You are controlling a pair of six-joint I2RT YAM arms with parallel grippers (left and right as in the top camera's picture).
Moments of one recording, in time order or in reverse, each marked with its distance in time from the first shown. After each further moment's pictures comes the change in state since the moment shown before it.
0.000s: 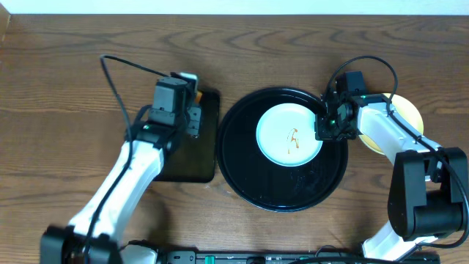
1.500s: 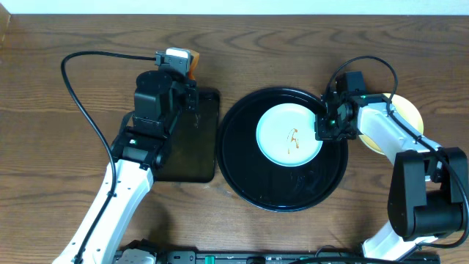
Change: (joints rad) left arm 0.000 -0.191 0.000 0.298 0.000 0.038; right arm 0.000 0.000 0.000 -0.002 0.000 0.000
